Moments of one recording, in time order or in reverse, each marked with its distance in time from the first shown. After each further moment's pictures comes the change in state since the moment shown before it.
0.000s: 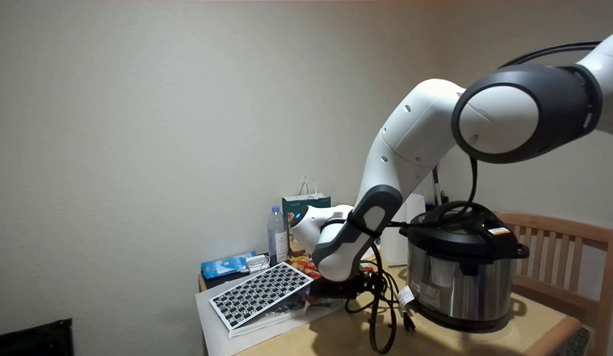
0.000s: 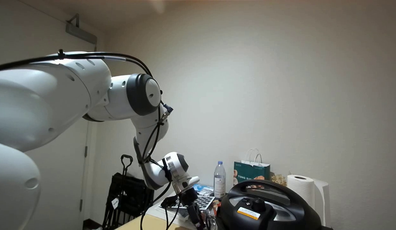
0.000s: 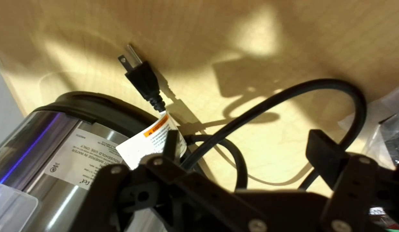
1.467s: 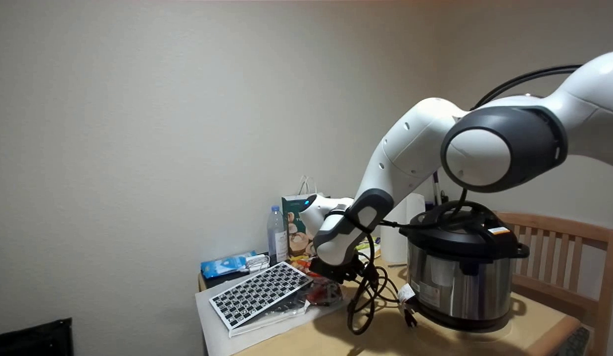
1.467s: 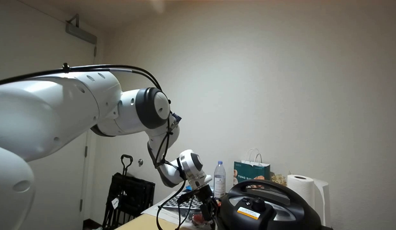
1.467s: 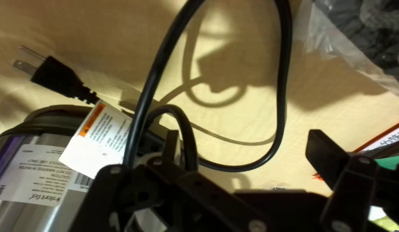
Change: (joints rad) arm -0.069 0.124 -0.047 0.232 0.099 -0.002 0.146
